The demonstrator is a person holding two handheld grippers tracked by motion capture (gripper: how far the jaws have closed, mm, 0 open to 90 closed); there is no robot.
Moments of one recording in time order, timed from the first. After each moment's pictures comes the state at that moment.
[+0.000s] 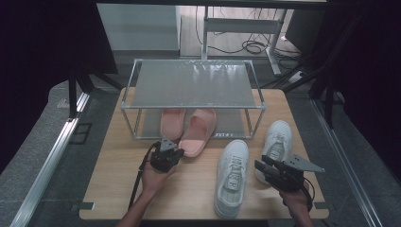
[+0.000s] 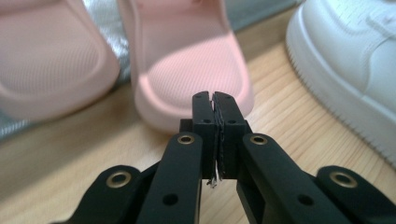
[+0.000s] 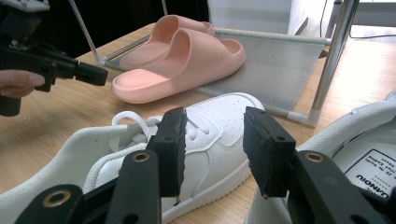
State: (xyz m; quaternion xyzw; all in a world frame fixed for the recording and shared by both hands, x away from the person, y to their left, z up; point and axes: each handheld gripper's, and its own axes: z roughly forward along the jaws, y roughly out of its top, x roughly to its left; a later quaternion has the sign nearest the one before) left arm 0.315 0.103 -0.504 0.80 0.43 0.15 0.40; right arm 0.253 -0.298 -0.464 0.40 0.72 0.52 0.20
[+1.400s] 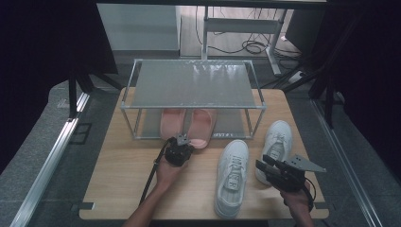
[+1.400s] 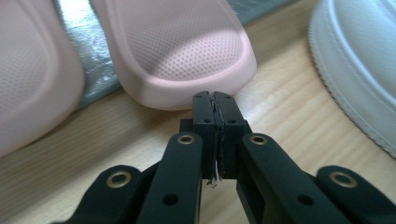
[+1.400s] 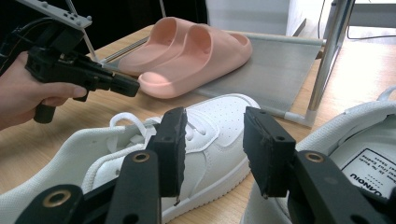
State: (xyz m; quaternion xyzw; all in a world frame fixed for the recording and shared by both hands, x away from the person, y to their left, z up) left arm 0.350 0.062 -0.520 0.80 0.43 0.16 0.38; right arm 0.253 -0.300 -0.464 0.41 0.72 0.52 0.20
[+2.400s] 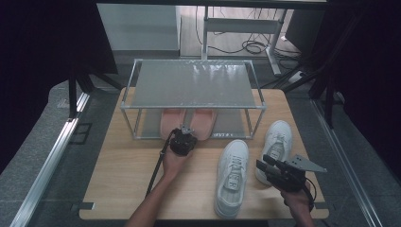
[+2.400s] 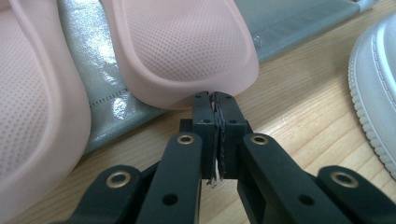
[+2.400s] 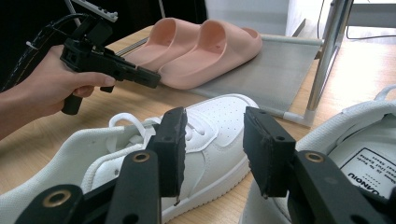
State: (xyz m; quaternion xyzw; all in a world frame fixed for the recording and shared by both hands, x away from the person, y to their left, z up) left arm 0.386 0.049 -0.523 0.79 0.46 0.16 0.37; right arm 0.253 -0.301 -0.463 0.41 0.72 0.52 0.20
